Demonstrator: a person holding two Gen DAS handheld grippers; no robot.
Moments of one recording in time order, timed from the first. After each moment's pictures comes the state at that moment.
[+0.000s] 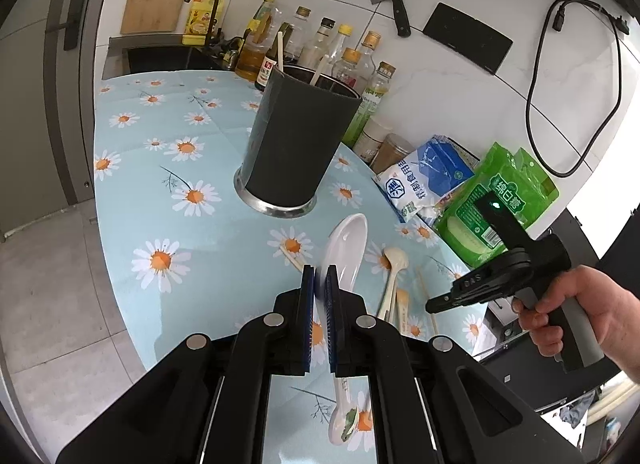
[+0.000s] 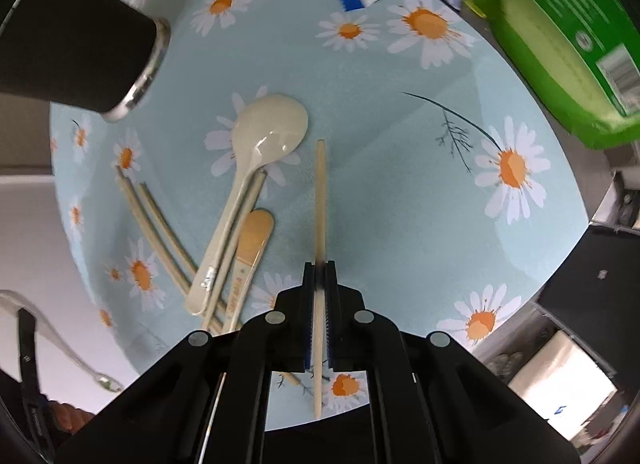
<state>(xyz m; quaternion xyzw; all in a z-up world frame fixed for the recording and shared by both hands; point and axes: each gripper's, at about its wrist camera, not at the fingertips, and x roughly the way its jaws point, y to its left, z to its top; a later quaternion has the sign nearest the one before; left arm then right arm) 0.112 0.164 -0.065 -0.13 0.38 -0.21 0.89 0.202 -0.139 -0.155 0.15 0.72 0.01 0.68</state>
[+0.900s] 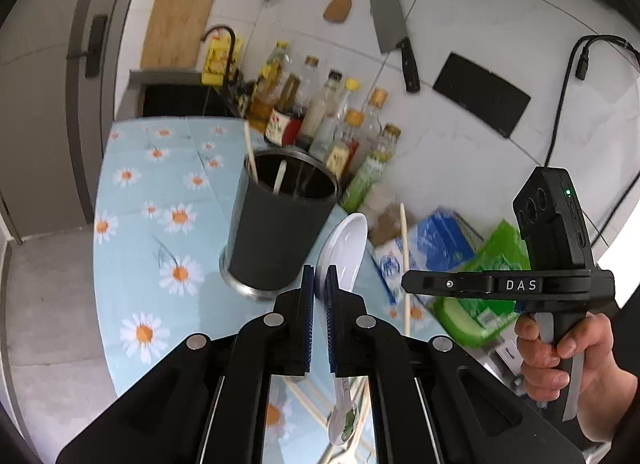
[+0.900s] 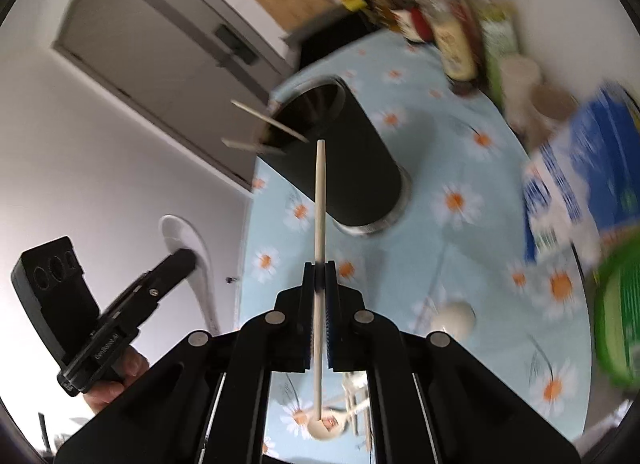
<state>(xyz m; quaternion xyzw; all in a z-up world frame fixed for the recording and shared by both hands) 0.155 0.115 0.008 -0.14 0.33 -0.13 0.92 0.255 -0.112 -0.018 0.15 0.51 0.34 0.78</state>
